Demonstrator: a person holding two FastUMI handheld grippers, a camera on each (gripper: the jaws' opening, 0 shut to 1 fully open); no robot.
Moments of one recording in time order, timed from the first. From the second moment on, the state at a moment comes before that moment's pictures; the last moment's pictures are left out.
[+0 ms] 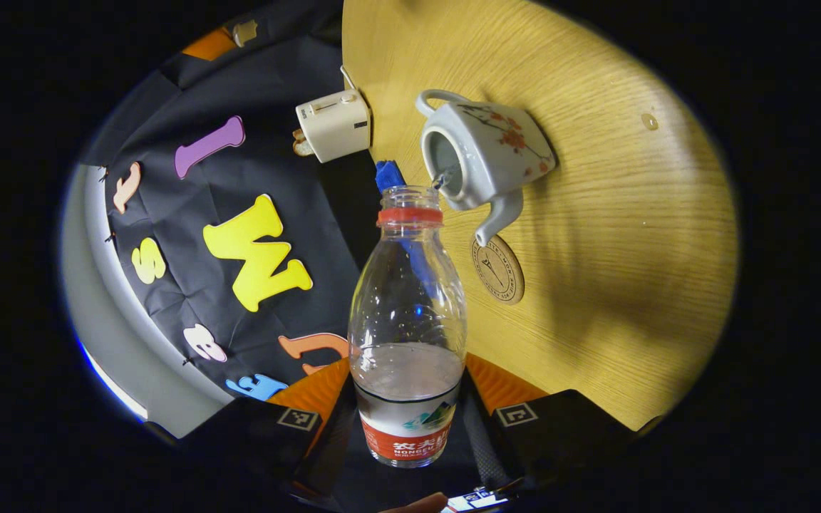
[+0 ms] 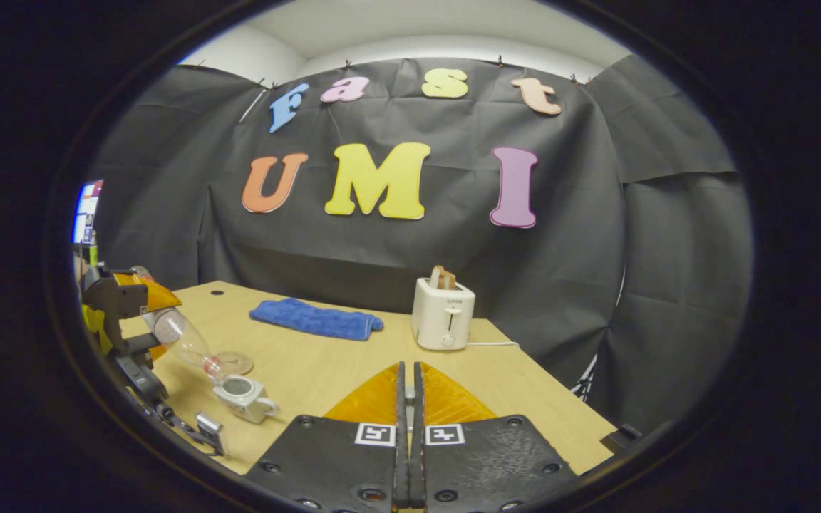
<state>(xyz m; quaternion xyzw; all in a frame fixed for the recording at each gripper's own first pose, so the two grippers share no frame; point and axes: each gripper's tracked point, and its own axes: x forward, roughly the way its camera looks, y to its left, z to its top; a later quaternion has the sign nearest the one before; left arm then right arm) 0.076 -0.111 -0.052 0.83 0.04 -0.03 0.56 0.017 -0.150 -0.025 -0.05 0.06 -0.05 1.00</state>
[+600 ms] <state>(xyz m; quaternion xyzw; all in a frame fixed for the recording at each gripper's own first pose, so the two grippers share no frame) 0.076 -0.125 -0.037 0.86 0.04 -0.02 0.51 0.018 -0.154 -0.027 -0.05 0.06 -0.05 1.00</state>
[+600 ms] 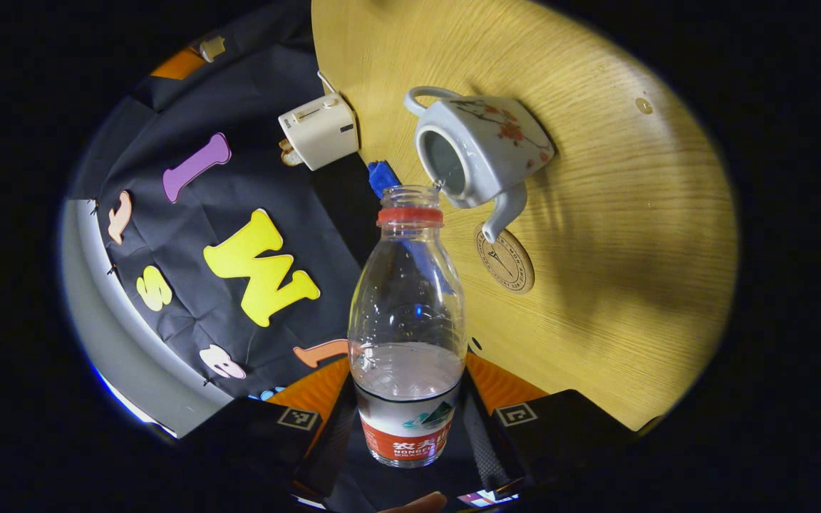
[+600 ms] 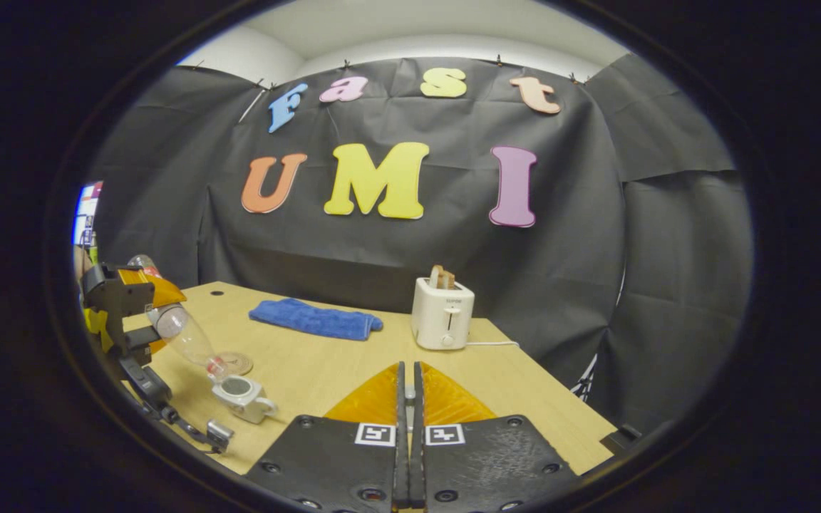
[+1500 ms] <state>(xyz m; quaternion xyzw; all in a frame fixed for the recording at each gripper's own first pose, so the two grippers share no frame) 0.073 -0.139 -0.027 0.88 0.05 -0.02 0.47 0.015 -0.157 -0.022 -0.05 0.05 -0.06 1.00</state>
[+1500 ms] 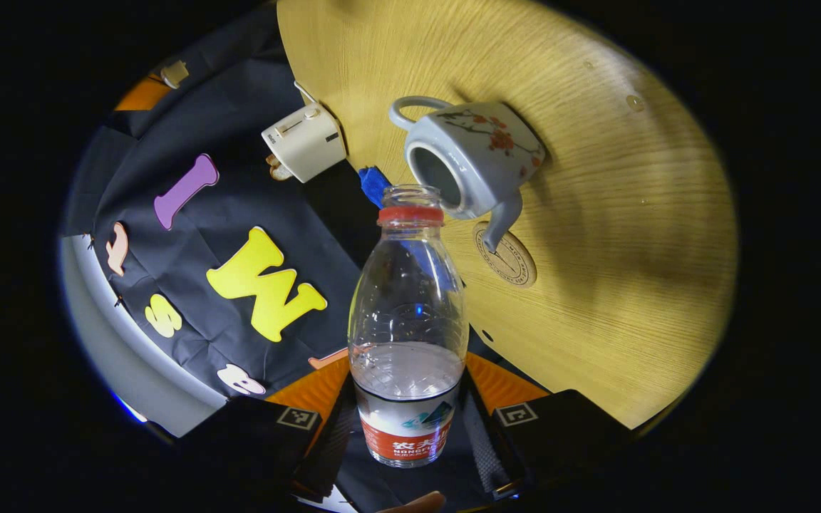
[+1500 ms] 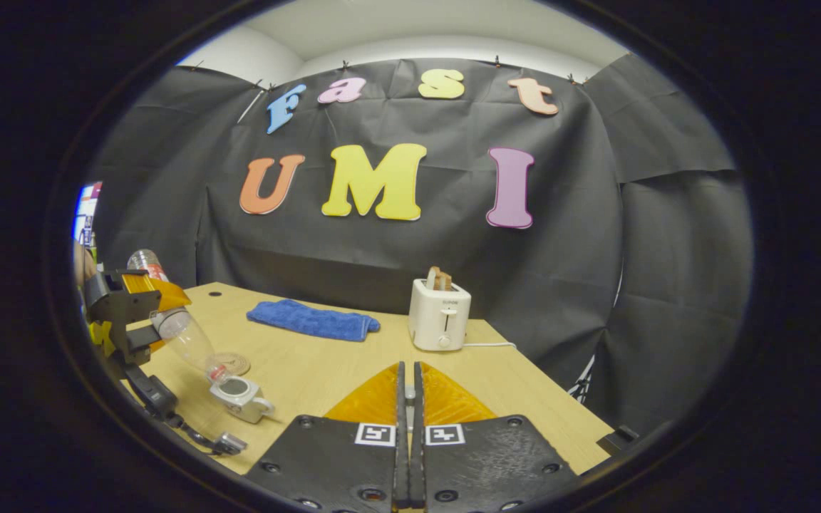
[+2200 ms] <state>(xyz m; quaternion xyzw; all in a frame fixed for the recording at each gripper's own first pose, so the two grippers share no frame) 0.074 -0.139 -0.029 0.85 0.06 -0.03 0.52 0.016 -0.162 -0.022 -0.05 0.05 -0.06 1.00</state>
